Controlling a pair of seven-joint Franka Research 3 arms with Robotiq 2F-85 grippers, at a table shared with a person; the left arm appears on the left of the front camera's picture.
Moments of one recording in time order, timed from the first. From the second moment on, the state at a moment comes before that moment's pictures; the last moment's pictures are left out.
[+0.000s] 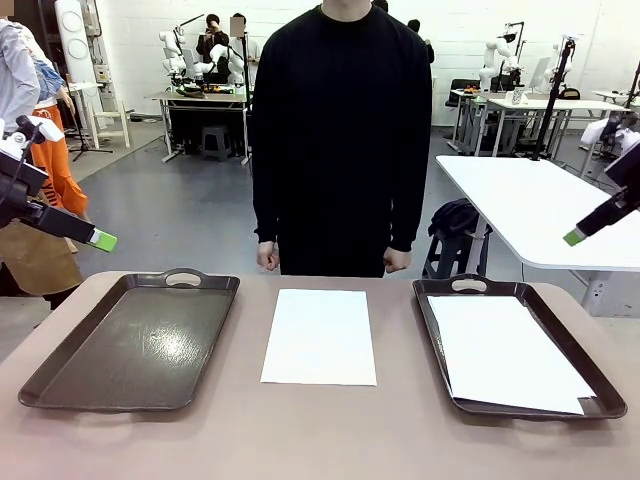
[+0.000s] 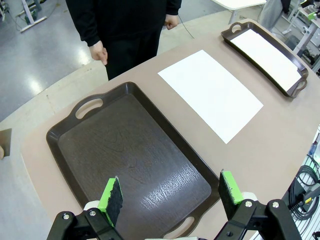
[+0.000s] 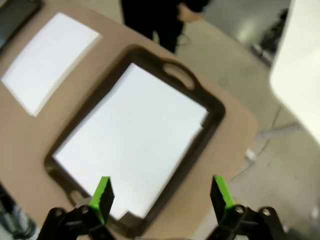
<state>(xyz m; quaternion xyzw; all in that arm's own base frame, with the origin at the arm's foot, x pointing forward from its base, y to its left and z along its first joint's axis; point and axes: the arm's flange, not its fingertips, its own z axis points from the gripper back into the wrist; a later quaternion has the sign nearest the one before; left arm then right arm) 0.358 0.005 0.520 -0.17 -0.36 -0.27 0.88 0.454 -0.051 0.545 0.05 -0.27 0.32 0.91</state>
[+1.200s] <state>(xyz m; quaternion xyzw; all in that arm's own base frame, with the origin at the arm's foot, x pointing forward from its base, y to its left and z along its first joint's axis) 0.358 0.005 0.520 -0.17 -0.36 -0.27 0.88 0.415 -0.051 0.561 0.21 -0.26 0.34 0.88</state>
